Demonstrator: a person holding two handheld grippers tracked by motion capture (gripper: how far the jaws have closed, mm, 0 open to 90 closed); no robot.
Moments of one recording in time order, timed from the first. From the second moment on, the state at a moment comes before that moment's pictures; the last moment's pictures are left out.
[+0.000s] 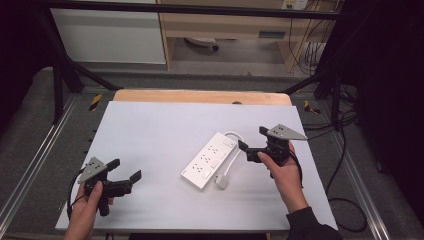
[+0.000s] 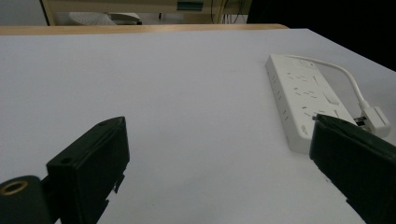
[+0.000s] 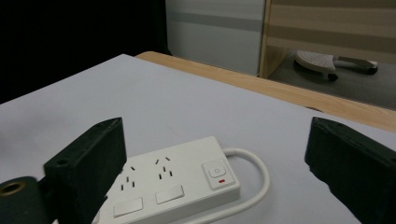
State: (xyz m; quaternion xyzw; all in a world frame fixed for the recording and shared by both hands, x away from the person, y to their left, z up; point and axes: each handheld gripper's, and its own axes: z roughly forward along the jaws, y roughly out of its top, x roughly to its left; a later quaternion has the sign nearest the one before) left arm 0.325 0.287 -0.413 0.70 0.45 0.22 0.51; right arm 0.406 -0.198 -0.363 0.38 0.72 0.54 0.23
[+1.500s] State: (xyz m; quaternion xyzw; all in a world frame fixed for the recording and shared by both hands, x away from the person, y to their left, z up) left arm 0.326 0.286 -0.415 0.71 0.45 0.22 0.50; right arm 0.401 -0.155 -0.367 0.30 0.73 0.57 0.23
